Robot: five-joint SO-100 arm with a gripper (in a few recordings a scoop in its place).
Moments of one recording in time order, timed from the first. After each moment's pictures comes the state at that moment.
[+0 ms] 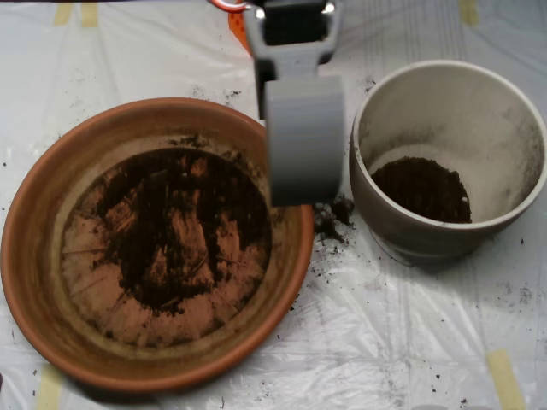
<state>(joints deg) 4.8 91.6 54.0 100.6 -6.4</state>
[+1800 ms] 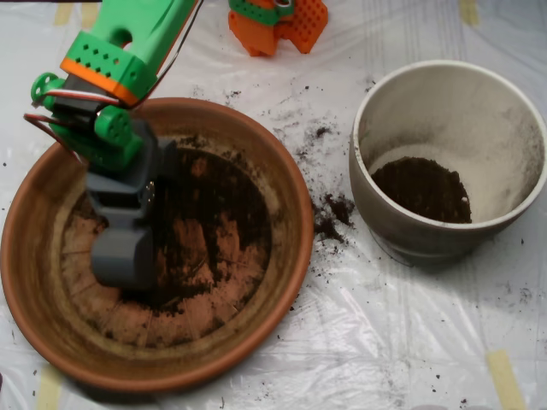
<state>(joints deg) 35.7 58.3 73.7 77.1 -25.8</state>
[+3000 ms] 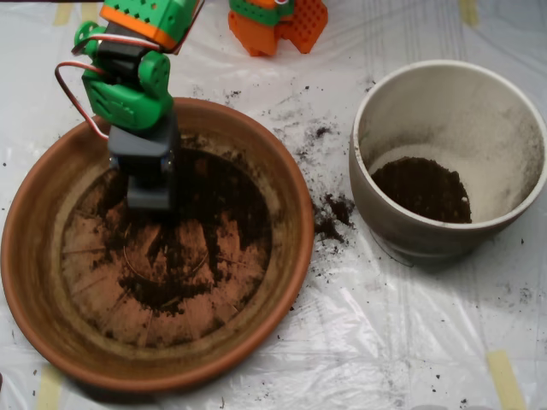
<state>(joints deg) 34.3 81.8 106.3 56.6 -29.5</state>
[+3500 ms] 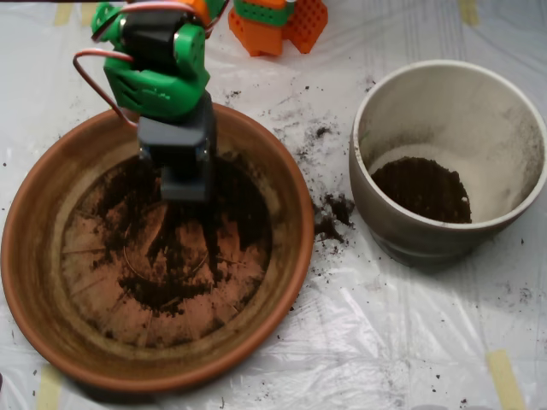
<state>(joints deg) 23.7 85.7 90.8 78.3 -17.8</state>
